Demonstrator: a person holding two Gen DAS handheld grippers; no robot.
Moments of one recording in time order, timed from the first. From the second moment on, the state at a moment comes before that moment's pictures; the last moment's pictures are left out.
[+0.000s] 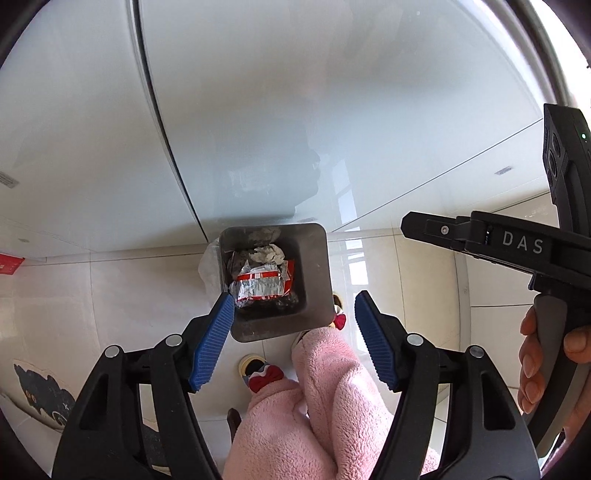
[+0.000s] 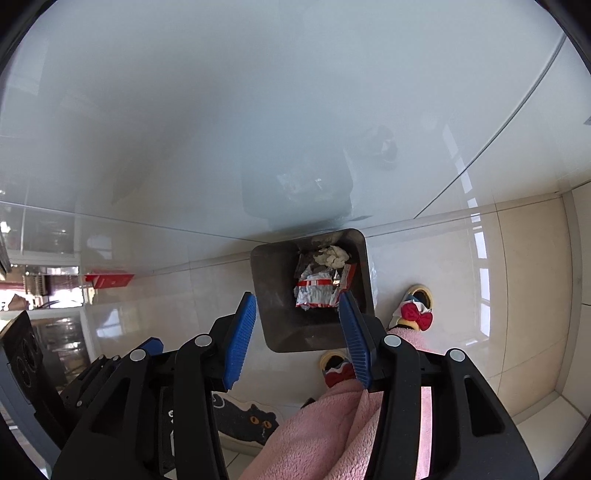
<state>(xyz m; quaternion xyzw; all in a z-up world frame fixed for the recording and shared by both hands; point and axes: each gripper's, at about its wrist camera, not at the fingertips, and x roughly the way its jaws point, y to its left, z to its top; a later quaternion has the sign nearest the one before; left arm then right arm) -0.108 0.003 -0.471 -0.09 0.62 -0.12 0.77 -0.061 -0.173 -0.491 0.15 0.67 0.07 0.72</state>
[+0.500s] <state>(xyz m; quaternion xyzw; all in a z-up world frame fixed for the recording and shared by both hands) -0.106 0.013 -0.295 -0.07 0.51 -0.12 0.85 -0.079 -0.201 -0.291 0.14 0.55 0.09 0.82</state>
